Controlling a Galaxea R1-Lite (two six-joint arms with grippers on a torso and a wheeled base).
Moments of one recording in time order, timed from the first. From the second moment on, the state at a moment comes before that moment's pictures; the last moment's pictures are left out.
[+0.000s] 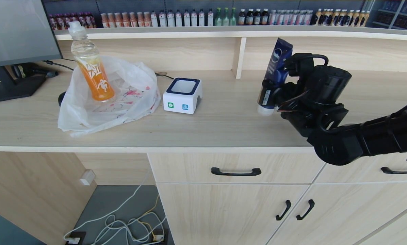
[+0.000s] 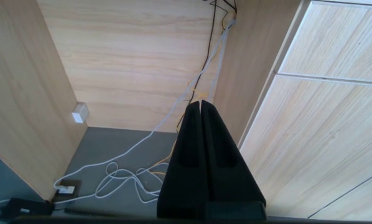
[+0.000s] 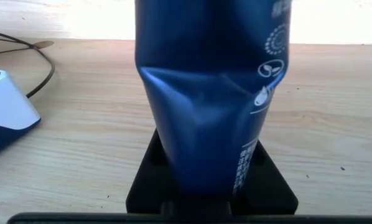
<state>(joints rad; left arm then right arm) 0.00 0.00 0.00 0.00 0.00 0.00 0.42 2.00 -1.23 -0.97 -0.29 -0.06</state>
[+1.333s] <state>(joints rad) 0.00 0.00 0.00 0.00 0.00 0.00 0.55 1.57 -0.71 -1.07 -0.30 -0.22</state>
